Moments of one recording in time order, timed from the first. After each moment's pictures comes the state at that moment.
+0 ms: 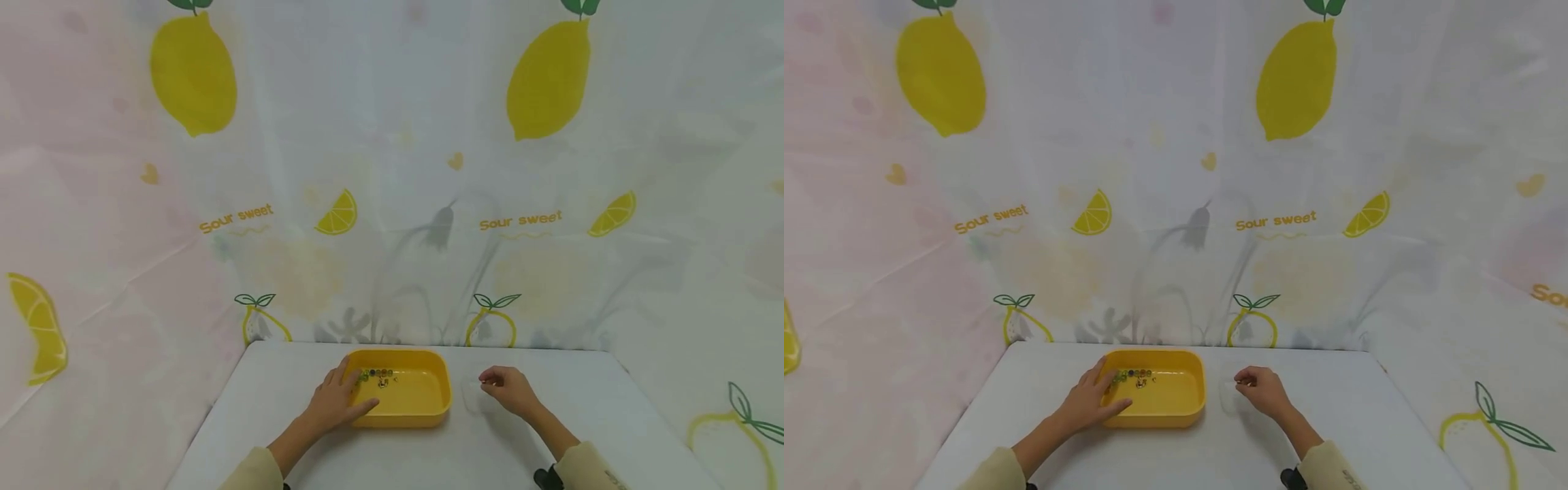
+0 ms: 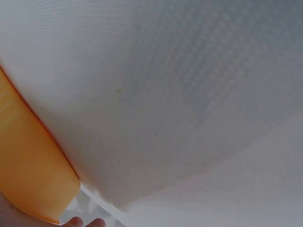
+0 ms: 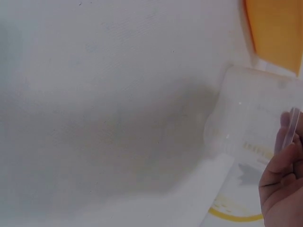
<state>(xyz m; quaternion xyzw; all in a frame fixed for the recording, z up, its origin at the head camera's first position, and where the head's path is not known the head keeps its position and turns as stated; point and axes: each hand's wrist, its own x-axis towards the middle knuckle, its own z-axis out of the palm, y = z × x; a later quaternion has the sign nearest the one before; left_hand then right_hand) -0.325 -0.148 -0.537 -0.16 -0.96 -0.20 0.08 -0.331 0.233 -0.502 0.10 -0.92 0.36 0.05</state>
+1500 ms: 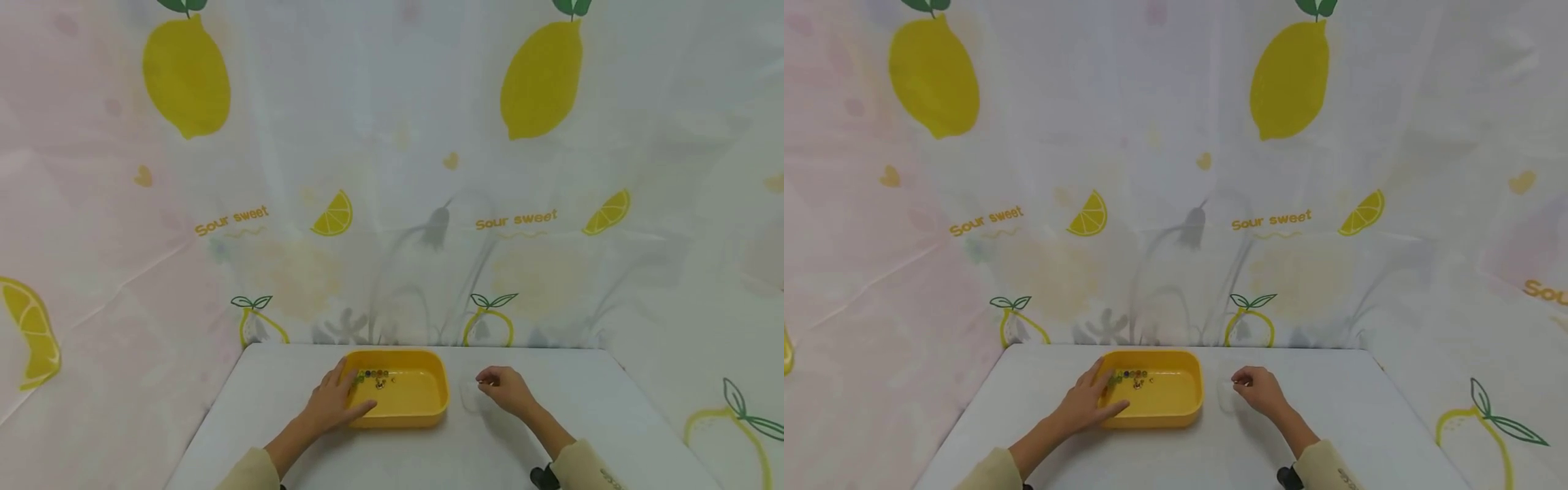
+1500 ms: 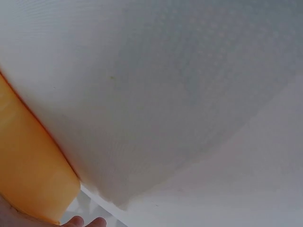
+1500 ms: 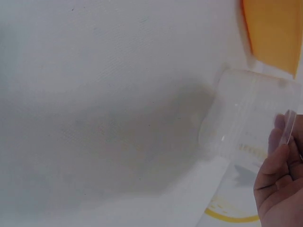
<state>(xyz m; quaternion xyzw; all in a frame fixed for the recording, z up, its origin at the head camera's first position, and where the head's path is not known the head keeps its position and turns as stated) -0.326 -0.149 -0.537 -0.16 -0.96 -0.21 0.08 -0.331 0.229 -0.501 0.07 -0.93 0.35 0.05</state>
